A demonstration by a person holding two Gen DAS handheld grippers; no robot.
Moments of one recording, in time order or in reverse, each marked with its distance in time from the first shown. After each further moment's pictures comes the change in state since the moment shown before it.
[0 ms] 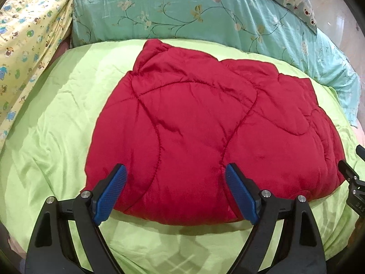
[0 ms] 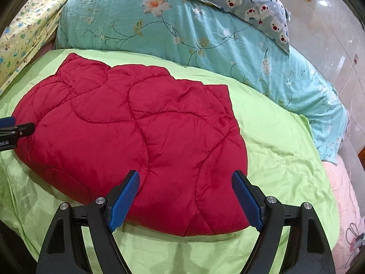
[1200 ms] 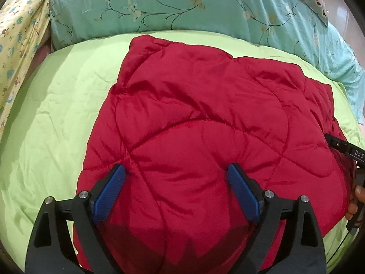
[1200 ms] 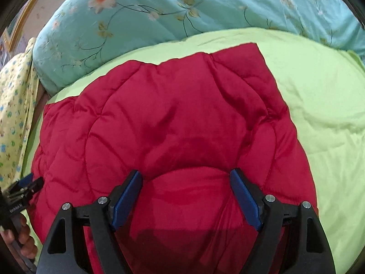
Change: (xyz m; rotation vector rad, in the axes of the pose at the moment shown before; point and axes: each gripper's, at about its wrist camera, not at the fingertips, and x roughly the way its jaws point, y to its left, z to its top) left arm 0.073 -0.001 0.057 0.036 0.086 0.009; right arm 0.161 -0.050 0.052 0.376 0.180 0.394
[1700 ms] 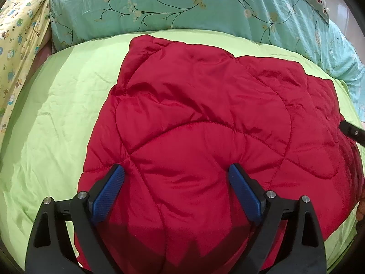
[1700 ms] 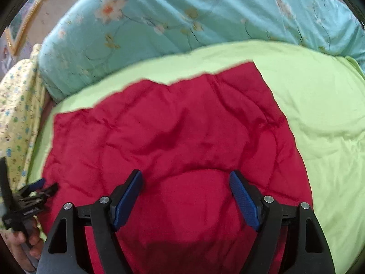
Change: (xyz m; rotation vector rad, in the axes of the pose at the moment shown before) left arm 0.004 -0.004 0.002 0.012 0.006 0.020; right arm -0.035 0.013 0.008 -0.024 -0.088 0.037
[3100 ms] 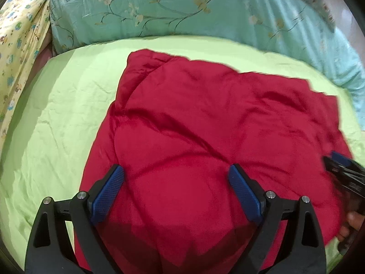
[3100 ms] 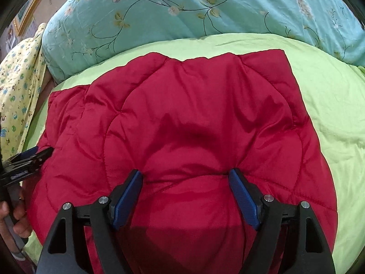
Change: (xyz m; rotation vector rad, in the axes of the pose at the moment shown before) left arm -0.006 -0.001 0.021 -0.032 -0.015 -0.014; right arm 0.042 0.008 -0.010 -0.073 0.083 -0.023
